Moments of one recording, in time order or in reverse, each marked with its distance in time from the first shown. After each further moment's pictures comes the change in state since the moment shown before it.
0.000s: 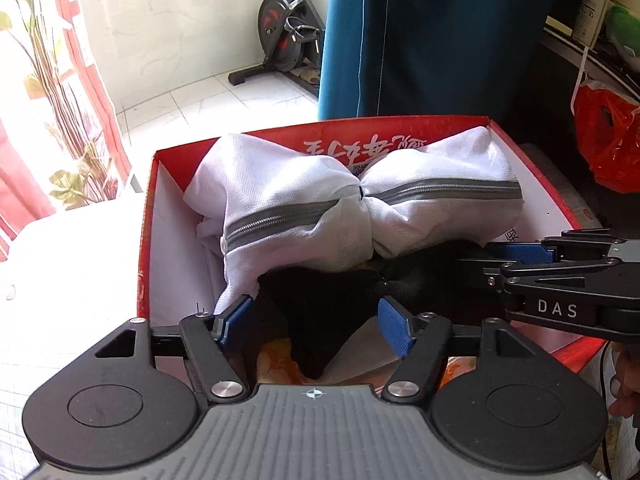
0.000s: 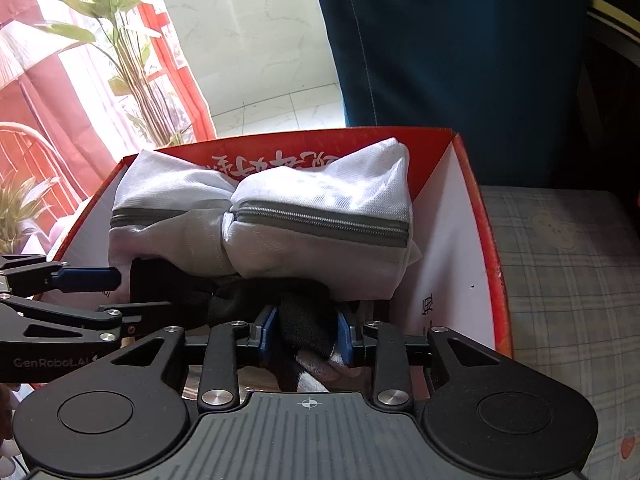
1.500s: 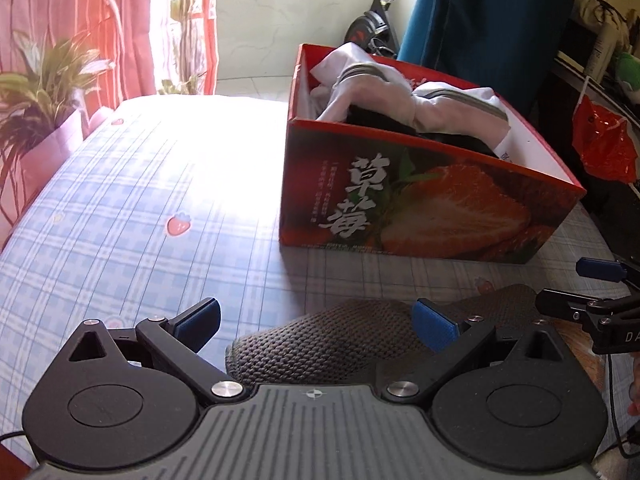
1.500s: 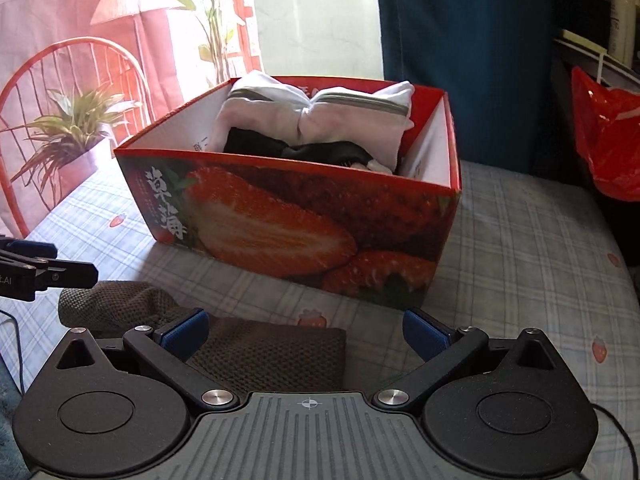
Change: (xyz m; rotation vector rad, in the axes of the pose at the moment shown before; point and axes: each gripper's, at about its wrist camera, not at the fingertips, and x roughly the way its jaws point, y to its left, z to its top) left arm -0.091 -0.003 -0.188 -0.301 -0.093 0.103; right arm -0.105 -0.002 -0.156 -0.199 -0.077 0.046
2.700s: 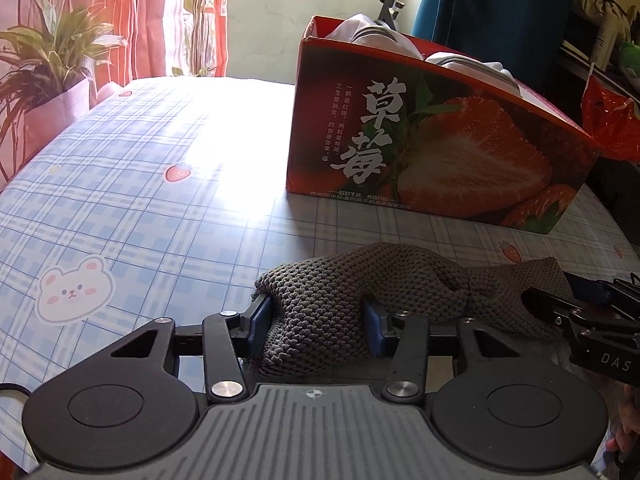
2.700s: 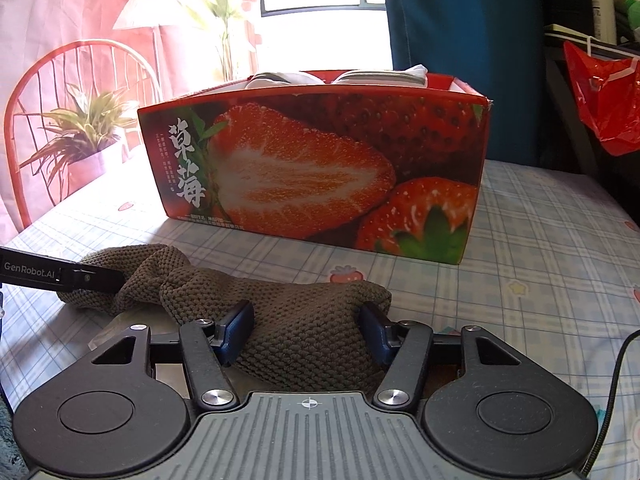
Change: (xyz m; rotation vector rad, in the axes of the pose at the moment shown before) left arm 0.024 0.000 -0.063 0.004 -0.069 0.008; right arm 0.021 0.023 -0.071 -0.012 -0.155 0.017
